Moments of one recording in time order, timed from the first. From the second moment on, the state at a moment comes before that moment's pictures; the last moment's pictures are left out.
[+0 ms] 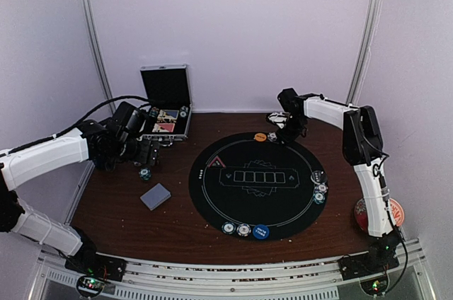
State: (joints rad) left arm -0.61 1.30 1.01 -0.60 -0.46 -0.28; right arm 0.35 2.42 2.09 -0.84 0.09 -0.42
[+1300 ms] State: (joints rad) left arm -0.61 1.30 1.01 -0.60 -0.46 -0.28; right arm 0.35 2.44 2.09 -0.77 0.12 -0.45
